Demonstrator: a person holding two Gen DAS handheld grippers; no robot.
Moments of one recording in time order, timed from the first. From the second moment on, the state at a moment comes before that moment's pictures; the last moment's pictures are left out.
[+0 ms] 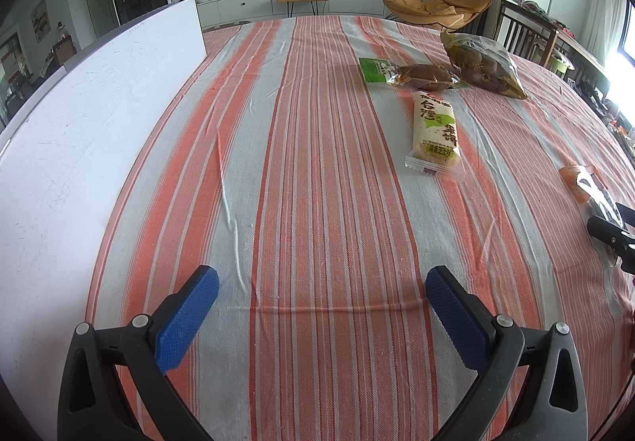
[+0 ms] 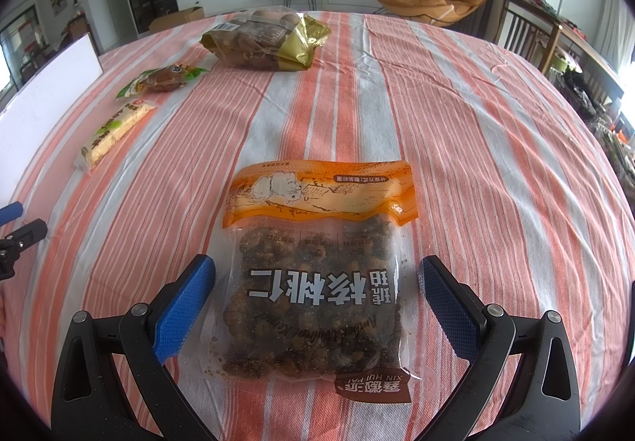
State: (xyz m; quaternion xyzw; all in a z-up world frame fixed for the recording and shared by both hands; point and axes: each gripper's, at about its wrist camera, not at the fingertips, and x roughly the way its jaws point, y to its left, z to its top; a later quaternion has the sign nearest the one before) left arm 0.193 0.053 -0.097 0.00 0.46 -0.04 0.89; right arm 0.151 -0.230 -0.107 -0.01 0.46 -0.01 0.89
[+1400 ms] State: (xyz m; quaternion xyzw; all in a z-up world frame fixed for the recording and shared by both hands) left arm 0.180 0.084 -0.091 -0.02 0.48 -0.07 0.88; right arm 0.152 -0.231 -0.107 -0.01 0.46 -0.01 0.89
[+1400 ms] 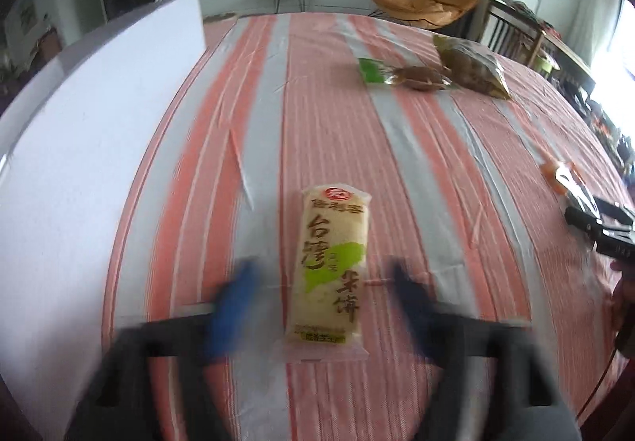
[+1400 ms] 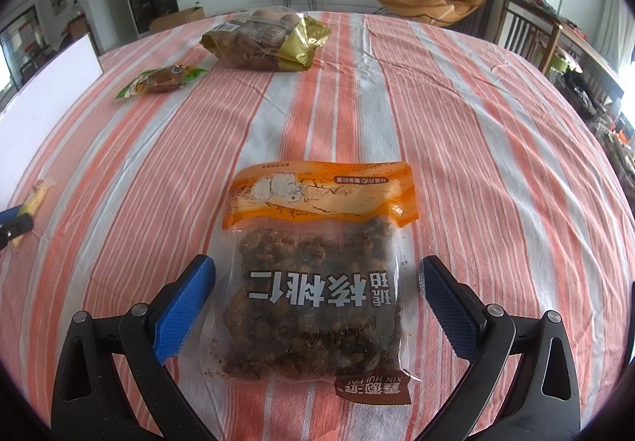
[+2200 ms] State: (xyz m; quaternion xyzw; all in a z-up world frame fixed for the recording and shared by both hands) left arm 0.178 0.068 -0.099 0.02 0.46 -0.08 0.89; right arm 0.152 -0.230 -0.108 -0.01 0.46 -0.01 0.89
